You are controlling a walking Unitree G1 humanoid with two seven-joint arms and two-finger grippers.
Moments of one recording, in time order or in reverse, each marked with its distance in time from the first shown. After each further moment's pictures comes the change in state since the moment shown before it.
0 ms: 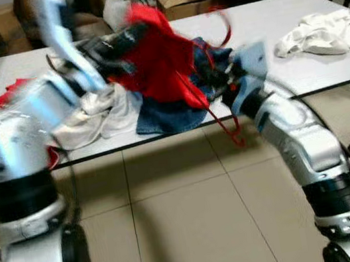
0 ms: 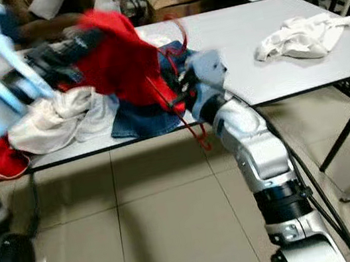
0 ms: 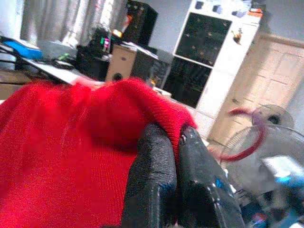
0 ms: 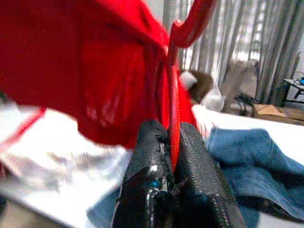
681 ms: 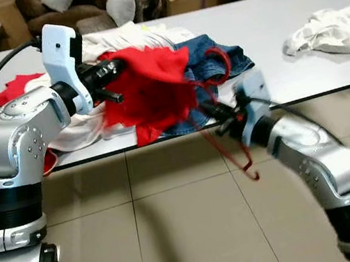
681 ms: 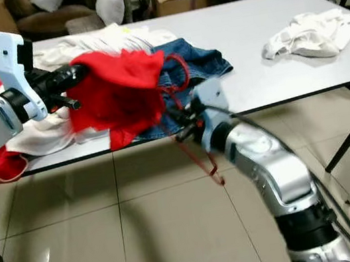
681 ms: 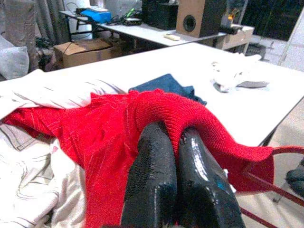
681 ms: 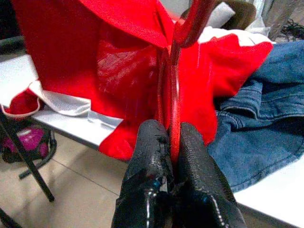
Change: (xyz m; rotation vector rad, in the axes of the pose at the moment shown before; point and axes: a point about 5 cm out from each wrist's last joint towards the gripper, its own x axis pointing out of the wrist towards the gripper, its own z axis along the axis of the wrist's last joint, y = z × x) left arm -0.013 0.034 -0.029 0.299 0.242 0.235; right arm -0.037 0.011 -0.037 0.049 0.288 0.100
